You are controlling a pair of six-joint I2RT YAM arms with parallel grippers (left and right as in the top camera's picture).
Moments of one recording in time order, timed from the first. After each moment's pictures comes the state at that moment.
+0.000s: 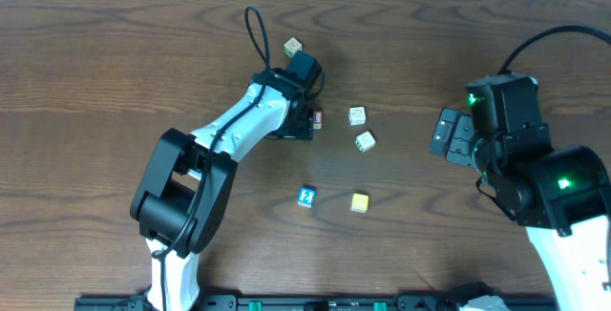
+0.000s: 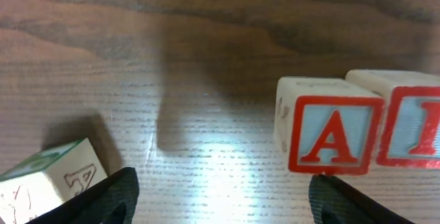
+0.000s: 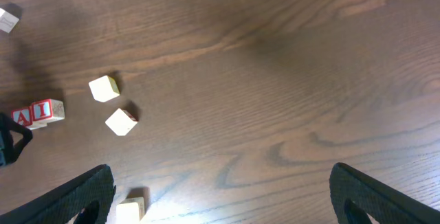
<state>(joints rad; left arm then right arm) -0.52 2.04 1.44 -0.83 -0.09 -0.47 0.30 1.16 1.40 -1.28 0.36 0.51</state>
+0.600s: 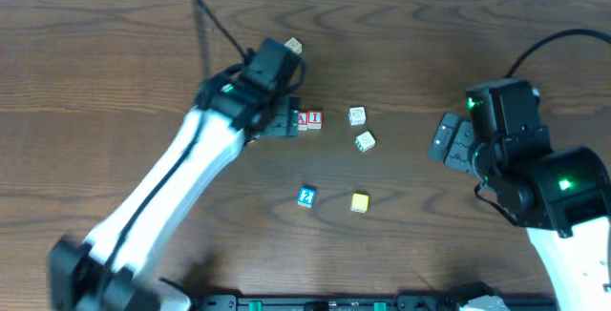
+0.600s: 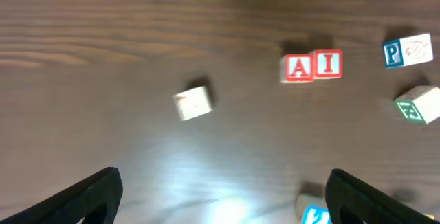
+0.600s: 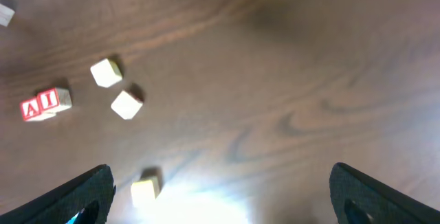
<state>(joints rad) -0.52 1.54 1.43 -1.08 -0.21 -0.40 0.30 1.15 1.40 -1.37 0.30 0.65</state>
